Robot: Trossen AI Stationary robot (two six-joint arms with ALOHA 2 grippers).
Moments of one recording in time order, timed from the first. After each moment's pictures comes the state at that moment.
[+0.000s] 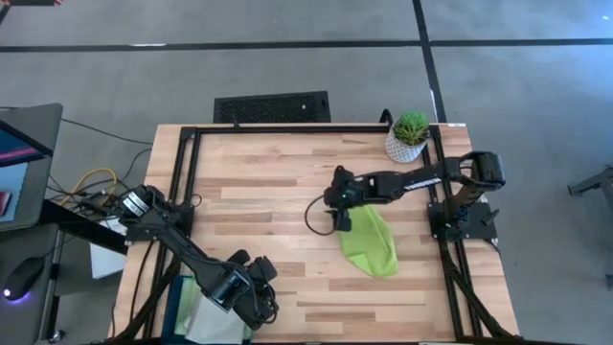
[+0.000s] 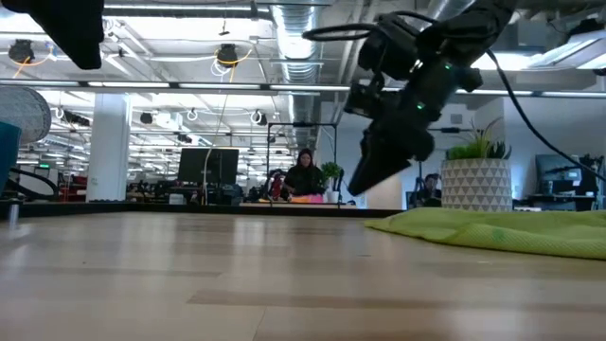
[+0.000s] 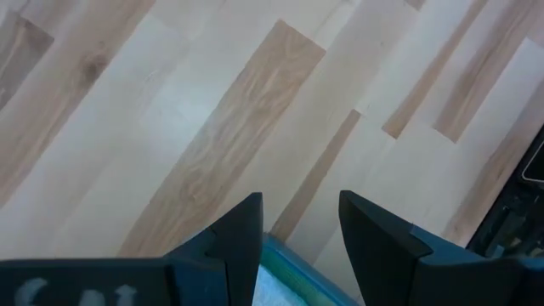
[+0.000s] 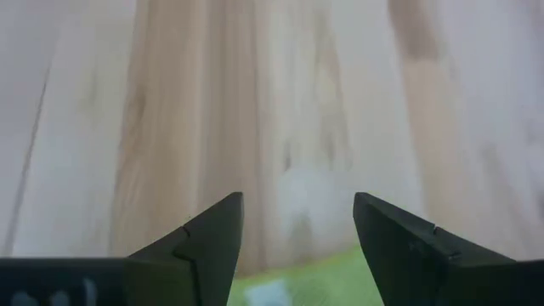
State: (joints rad) left arm -0.70 1.83 1.51 -1.04 -0.35 -1.29; right arm -0.07 1.68 0.87 -0.10 0.05 -0.14
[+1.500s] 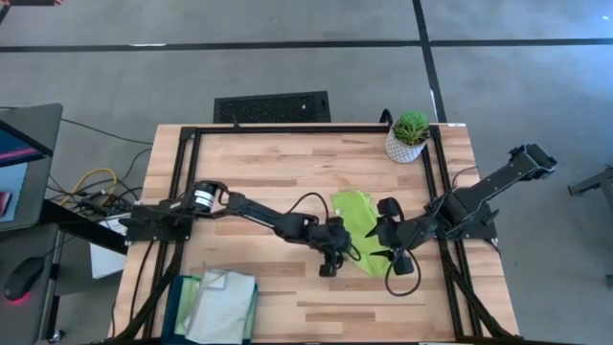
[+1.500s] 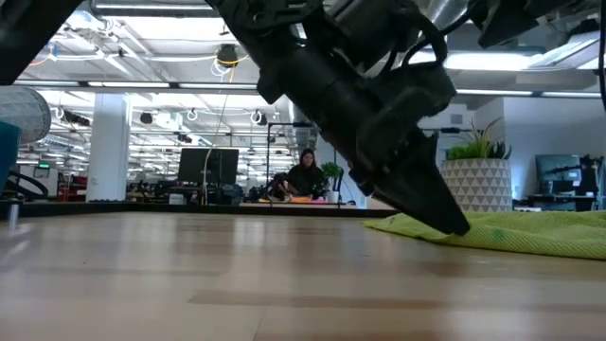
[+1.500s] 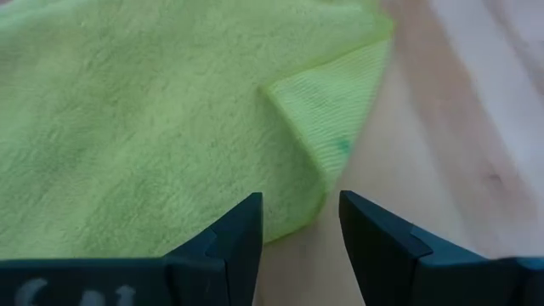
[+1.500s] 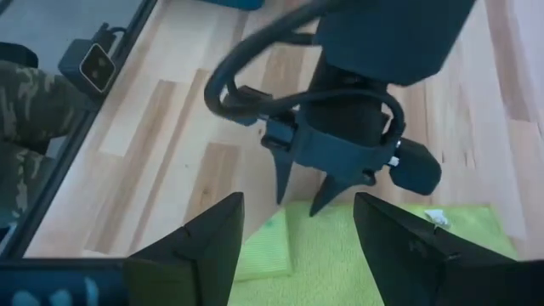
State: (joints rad) left arm -0.17 2.26 1.54 -0.05 0.04 -0.04; right arm 0.52 1.12 0.89 -0.60 0.21 0.18
